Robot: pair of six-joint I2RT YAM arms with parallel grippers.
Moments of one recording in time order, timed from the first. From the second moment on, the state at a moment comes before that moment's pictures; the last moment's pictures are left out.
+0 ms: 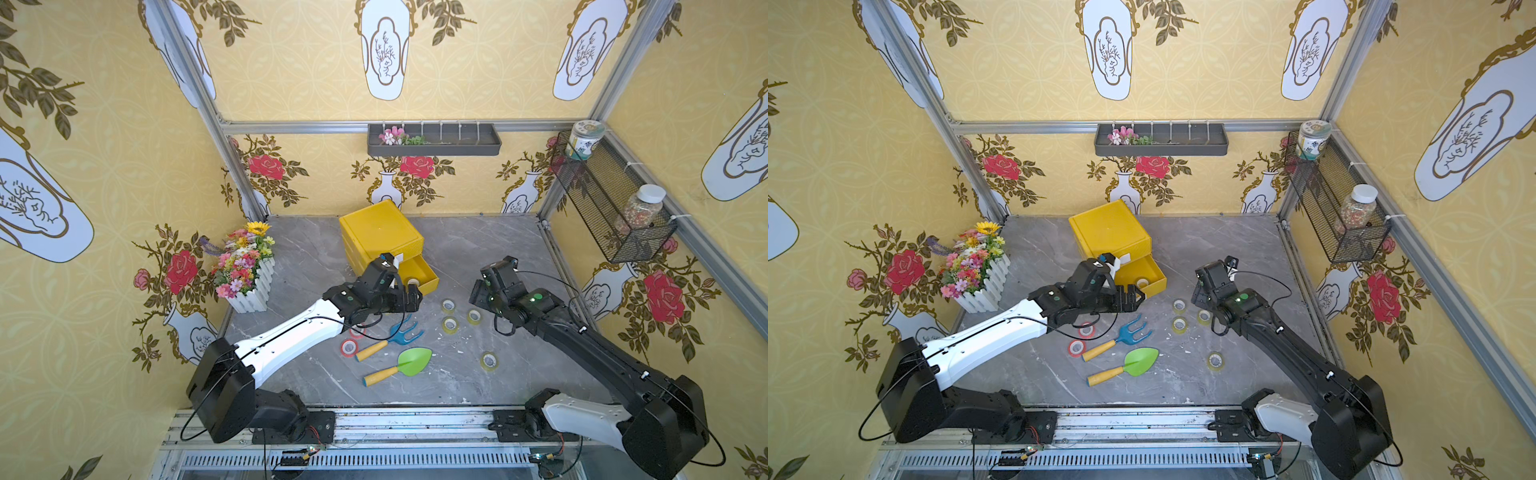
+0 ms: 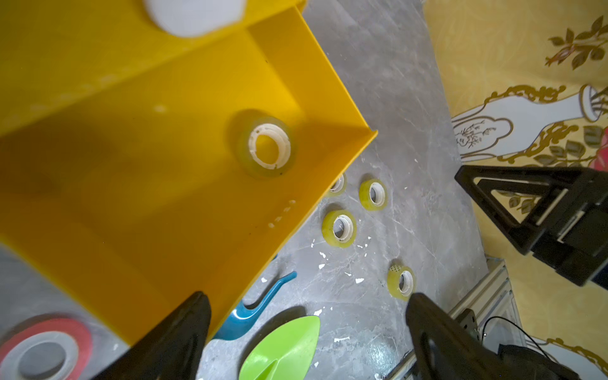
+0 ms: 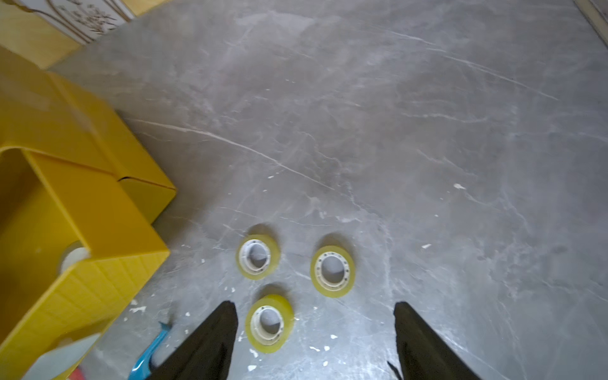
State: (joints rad) left arm -0.82 1.44 1.07 -0.41 0.08 -0.68; right arm 0.43 1.16 0.87 -0.69 0.30 0.76
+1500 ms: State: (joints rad) left arm -0.55 1.13 0.88 -0.44 -0.15 -0.75; right arm 0.63 1.21 0.77 -0.53 0.21 0.78
